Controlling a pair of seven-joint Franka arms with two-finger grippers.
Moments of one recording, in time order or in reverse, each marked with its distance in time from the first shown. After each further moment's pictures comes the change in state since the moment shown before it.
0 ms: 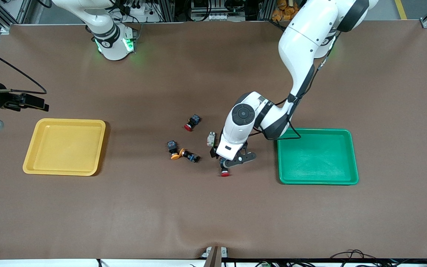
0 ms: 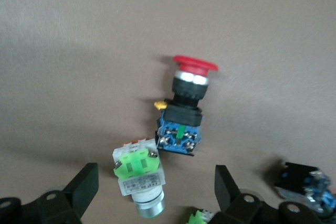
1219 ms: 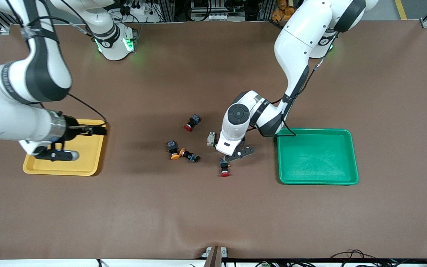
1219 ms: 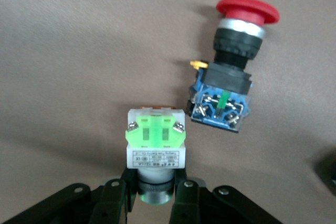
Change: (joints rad) left arm -0.016 -0.006 0.004 -0.052 0.000 -0.034 -0.059; right arm 0.151 0.173 0.056 -0.074 0.104 0.242 0.181
